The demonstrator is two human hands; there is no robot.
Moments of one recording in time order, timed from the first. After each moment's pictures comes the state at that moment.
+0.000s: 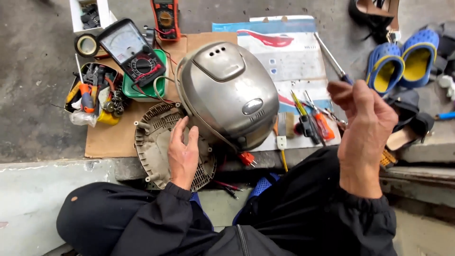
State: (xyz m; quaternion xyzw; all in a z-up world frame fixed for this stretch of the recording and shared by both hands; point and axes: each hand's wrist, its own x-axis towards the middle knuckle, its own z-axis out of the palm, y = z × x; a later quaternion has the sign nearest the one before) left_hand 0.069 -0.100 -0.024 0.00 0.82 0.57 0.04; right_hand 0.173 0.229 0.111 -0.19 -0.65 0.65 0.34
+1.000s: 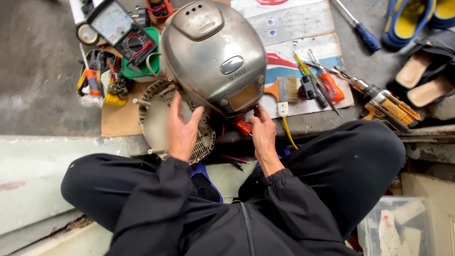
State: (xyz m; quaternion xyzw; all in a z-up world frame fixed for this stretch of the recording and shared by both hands) left_hand 0.105 -0.101 -0.064 0.07 0.85 0.52 0.03; right_hand 0.202 0.115 -0.143 -0.31 -0.55 0.76 0.18
